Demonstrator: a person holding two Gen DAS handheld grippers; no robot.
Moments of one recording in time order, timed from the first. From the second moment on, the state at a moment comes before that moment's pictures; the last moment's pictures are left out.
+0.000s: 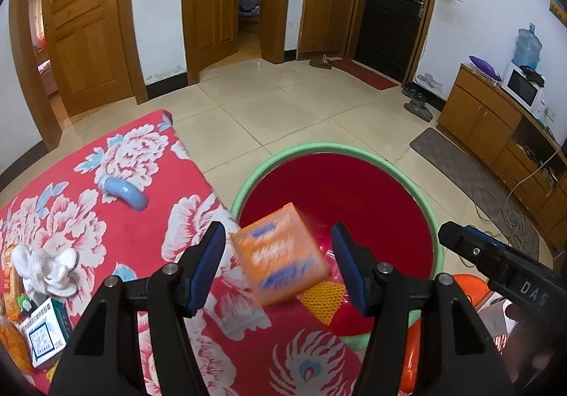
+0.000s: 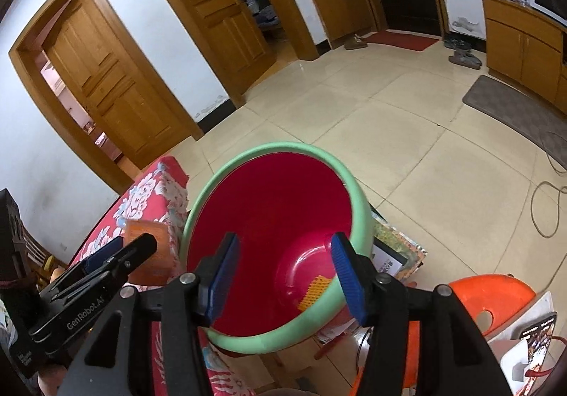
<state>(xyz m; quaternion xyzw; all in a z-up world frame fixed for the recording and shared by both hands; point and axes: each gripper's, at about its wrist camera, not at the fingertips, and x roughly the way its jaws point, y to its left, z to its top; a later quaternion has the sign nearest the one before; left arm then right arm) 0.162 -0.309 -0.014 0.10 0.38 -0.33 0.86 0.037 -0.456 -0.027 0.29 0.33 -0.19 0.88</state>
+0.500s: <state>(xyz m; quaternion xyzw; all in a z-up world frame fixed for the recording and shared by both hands) 0.159 -0.287 0.000 0.08 0.38 -0.30 0.87 0.032 -0.451 -0.018 0.29 0.33 -0.18 0.88</state>
